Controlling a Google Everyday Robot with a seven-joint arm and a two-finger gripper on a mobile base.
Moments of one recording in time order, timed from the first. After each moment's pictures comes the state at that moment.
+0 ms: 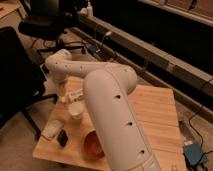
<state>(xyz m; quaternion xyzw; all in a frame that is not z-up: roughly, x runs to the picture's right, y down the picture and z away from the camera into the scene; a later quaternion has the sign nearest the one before) -0.277 0.004 0.895 -0.23 -0.16 -0.13 0.95</state>
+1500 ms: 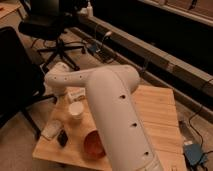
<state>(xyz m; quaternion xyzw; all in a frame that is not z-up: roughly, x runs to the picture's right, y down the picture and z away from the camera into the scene) -0.274 0.059 0.908 -0.23 -0.14 -0.12 0.95</state>
